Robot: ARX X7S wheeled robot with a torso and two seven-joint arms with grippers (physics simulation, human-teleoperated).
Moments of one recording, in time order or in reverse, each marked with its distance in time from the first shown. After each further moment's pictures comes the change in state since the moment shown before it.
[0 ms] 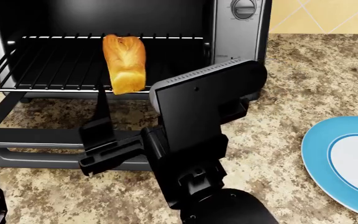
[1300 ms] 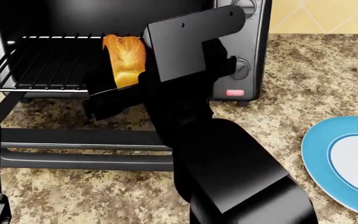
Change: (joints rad) left arm 0.010 0.003 0.013 0.000 0.024 0.000 0.037; right arm 0.227 0.027 -0.092 0.414 0.069 -0.162 0.061
